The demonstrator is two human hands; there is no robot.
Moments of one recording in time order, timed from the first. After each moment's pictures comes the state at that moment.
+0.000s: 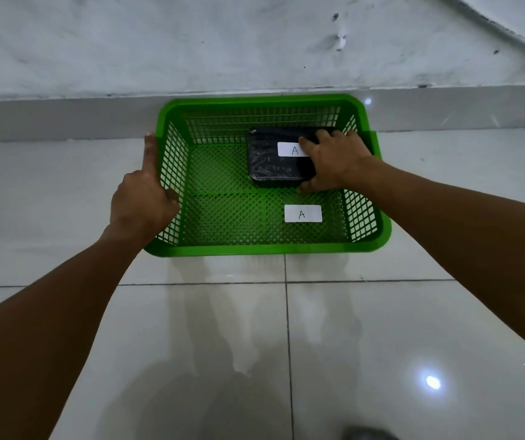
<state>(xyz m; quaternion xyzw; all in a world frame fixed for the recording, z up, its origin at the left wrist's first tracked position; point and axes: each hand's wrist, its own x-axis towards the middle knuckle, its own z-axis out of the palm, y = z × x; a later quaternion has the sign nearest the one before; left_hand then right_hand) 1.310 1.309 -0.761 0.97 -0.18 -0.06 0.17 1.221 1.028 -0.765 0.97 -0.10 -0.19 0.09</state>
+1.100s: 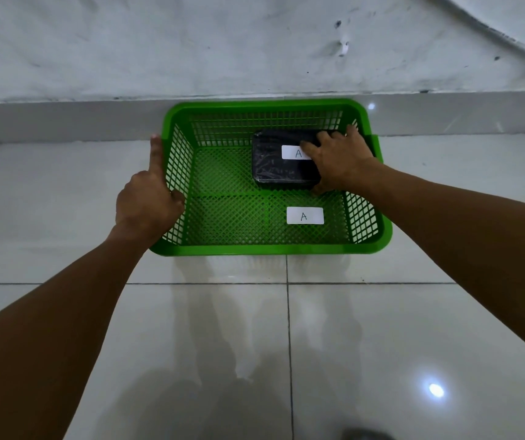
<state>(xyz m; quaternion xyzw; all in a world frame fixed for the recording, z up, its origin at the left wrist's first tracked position) 1.313 1.310 -0.767 0.97 -0.19 -0.04 0.12 1.224 1.025 -0.768 0.97 -0.07 -0.18 0.15</state>
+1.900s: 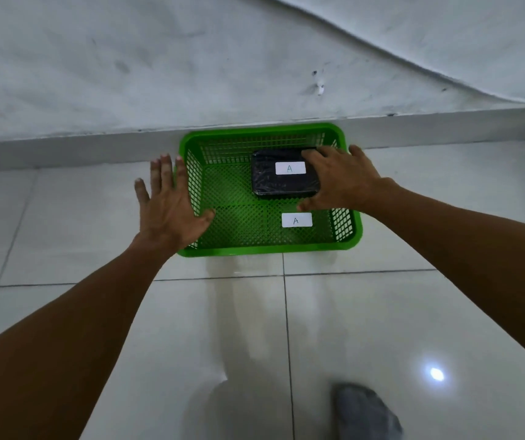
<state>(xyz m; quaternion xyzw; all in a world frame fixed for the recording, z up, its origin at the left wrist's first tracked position) 1.283 1.305 -0.698 0.96 -0.27 -0.07 0.01 1.169 1.053 -0.674 0.98 -0.13 -0.15 -0.03</state>
